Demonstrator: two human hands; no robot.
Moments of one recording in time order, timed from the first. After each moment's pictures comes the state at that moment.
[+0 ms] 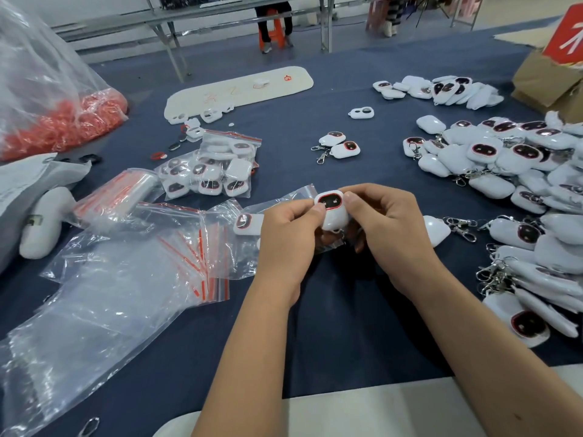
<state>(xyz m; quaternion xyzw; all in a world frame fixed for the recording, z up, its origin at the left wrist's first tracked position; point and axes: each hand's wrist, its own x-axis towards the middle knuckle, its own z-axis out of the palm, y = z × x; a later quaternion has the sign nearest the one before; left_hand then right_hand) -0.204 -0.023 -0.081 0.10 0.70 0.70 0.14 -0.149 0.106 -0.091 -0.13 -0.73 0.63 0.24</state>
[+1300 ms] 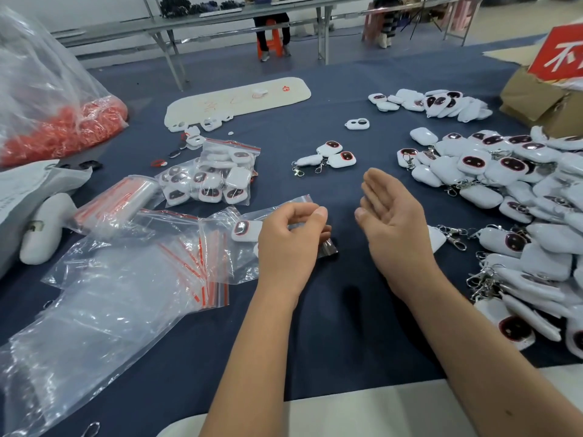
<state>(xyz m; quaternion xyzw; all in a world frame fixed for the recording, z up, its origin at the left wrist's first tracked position) -0.202 -0.019 -0.080 0.07 0.70 0.71 0.09 -0.148 0.109 -0.088 -0.17 -0.69 0.64 0.28</state>
